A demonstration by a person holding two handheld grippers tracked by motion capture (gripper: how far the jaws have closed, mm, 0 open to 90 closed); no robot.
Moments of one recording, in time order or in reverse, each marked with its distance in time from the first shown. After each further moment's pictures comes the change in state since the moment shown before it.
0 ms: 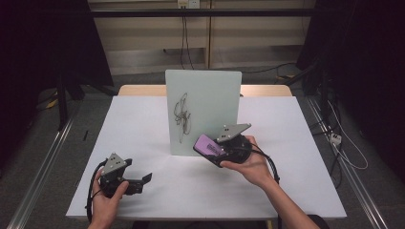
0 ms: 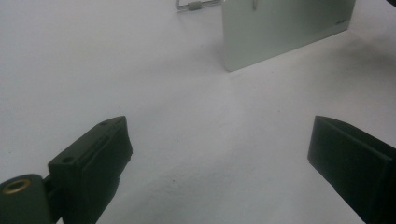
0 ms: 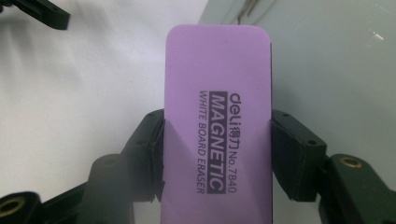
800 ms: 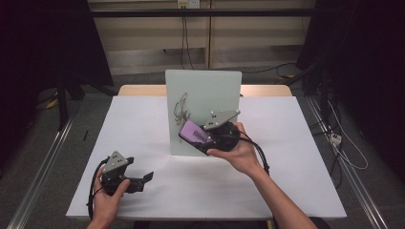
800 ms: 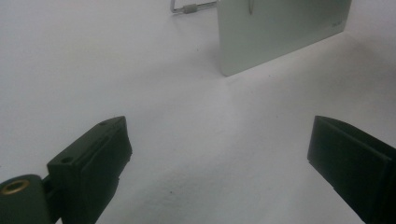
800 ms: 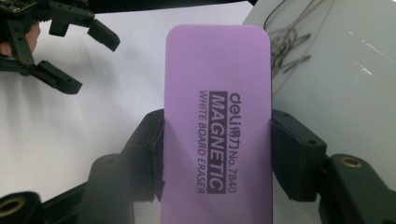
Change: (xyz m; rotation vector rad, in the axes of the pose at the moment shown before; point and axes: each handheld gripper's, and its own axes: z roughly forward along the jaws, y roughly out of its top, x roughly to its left) left arm 0.001 0.004 0.004 -0.002 -0.022 0.008; right arm 0.001 0.052 0.003 -0.089 -0.010 -0.063
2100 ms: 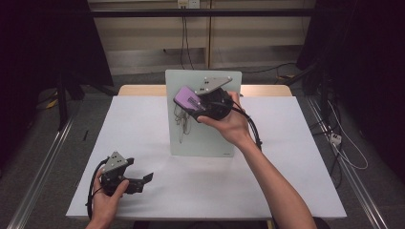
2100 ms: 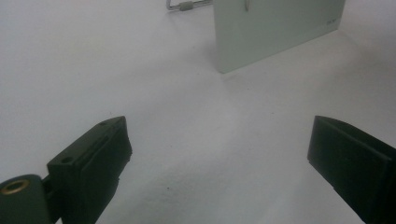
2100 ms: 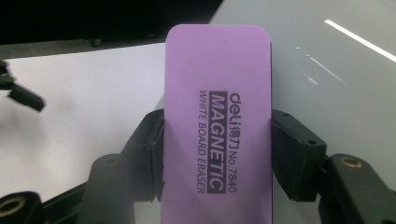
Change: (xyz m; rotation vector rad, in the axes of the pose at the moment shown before) left arm 0.000 -0.001 -0.001 0.002 -0.023 -0.003; right arm -0.040 0.068 0.000 -0.038 -0.168 -0.016
